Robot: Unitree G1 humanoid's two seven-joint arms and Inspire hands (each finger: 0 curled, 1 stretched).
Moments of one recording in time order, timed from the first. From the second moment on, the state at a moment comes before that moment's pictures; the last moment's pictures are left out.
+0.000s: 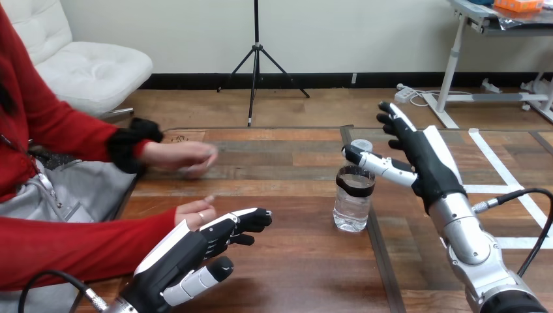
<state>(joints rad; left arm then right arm) -0.09 0.34 -0.05 0.78 -0.11 -0.99 -0.65 -0.60 -0.30 0.06 1.13 -0.21 -0.56 -0.06</state>
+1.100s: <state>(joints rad) -0.09 0.35 -0.03 0.78 -0.14 -0.99 -0.68 -0.60 -0.28 0.06 1.18 -0.21 -0.57 -0.08</state>
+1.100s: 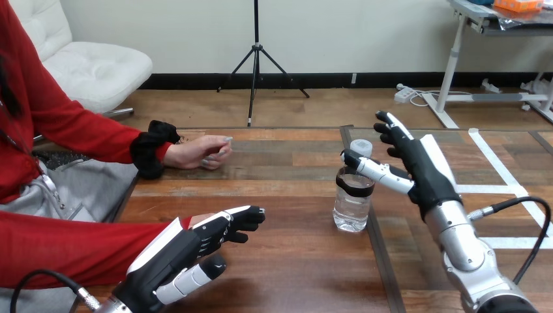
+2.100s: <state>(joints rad) -0.08 0.33 -0.02 0.75 -0.18 -0.99 -0.69 -0.59 -0.25 0.06 1.25 -0.21 -0.57 -0.10</state>
